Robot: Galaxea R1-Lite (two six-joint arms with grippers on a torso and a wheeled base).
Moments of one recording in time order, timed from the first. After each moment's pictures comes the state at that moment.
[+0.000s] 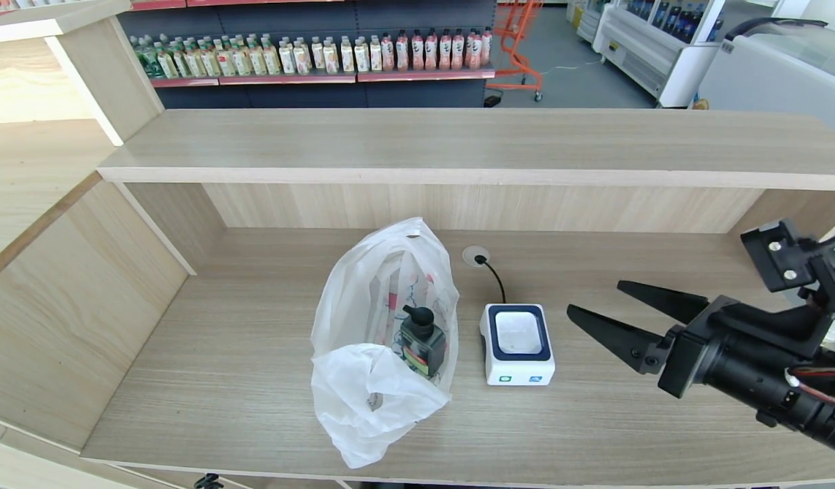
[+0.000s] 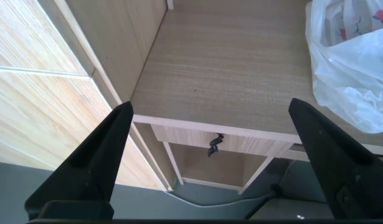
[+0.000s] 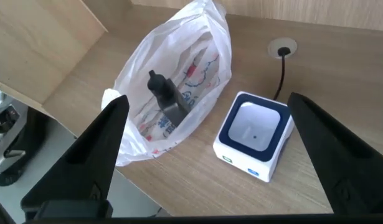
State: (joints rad) left arm 0.00 0.00 0.00 0.05 0.13 0.01; right arm 0.53 1.35 -0.37 -0.93 0.11 0.10
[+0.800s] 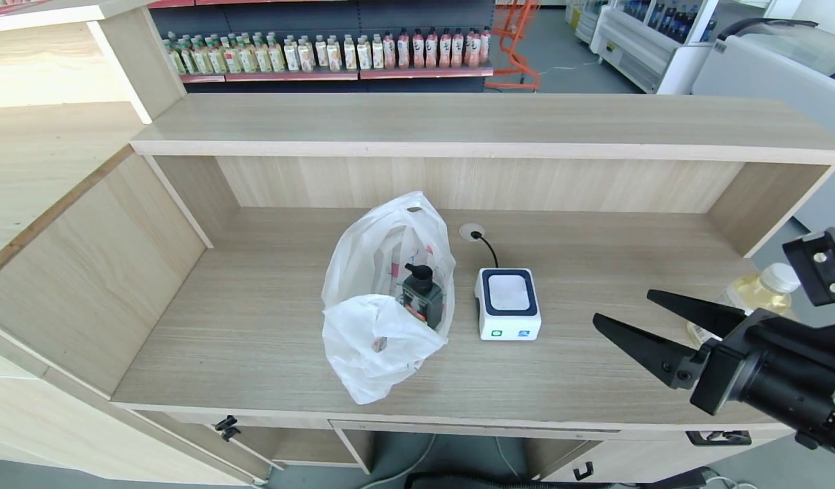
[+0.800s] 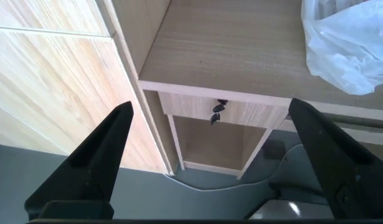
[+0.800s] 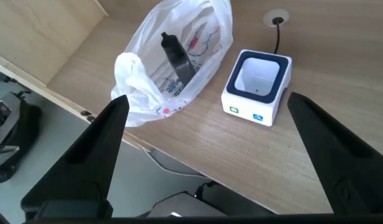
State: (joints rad) left arm 0.00 0.00 0.00 0.05 0.13 0.00; right arm 0.53 1.25 -0.35 -0.85 0.04 0.10
